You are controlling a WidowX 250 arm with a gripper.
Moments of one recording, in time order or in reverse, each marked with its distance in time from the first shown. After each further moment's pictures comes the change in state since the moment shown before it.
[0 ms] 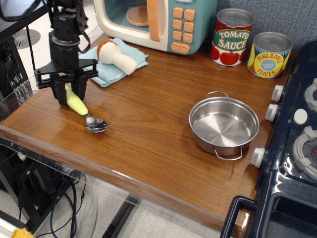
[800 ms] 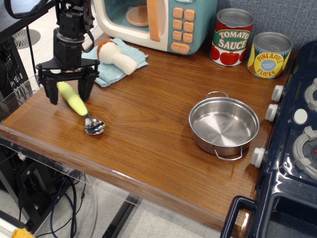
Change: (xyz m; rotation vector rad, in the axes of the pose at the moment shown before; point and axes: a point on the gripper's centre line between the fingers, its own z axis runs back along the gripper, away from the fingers) arm -0.006 -0.003 0.005 0.063 0.010 -0.063
